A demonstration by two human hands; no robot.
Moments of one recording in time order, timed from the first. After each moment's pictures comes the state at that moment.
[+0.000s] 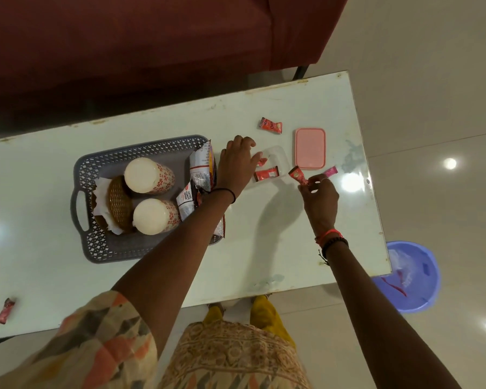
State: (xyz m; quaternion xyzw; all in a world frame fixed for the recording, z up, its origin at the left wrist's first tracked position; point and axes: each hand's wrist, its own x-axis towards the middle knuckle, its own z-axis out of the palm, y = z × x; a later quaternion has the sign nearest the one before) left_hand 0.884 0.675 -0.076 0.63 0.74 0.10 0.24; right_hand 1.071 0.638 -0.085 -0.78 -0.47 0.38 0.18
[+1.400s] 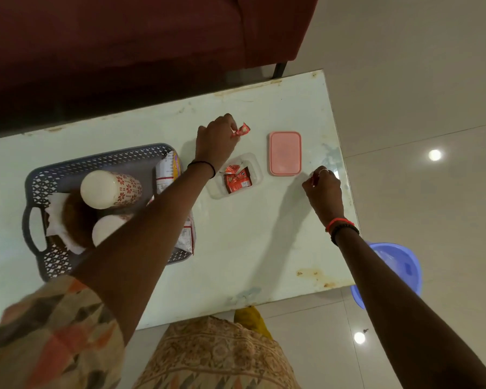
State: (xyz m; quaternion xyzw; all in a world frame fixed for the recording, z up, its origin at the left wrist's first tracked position) left_hand 0.894 0.751 -0.094 0.64 0.73 0.07 0.22; right_hand 1.140 0.692 -0.113 -0.75 -0.56 0.34 0.08
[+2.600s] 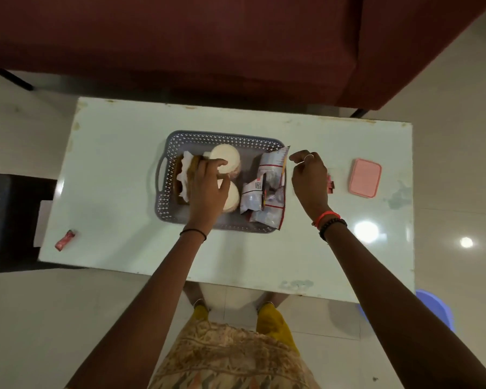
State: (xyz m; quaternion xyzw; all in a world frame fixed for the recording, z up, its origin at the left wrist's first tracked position) left_hand 0.743 0.514 0.012 0.45 0.83 0.30 0.17; right_hand 0.912 0.632 0.011 -0.60 -0.69 0.36 0.18
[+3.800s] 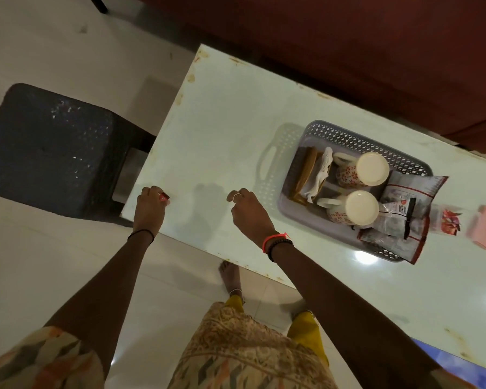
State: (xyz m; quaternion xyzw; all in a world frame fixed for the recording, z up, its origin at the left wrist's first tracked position) left_hand 0.422 0.210 -0.116 0.19 0.94 0.16 0.25; right_hand 0.595 0.381 -0.067 -0.31 -0.86 0.39 -0.14
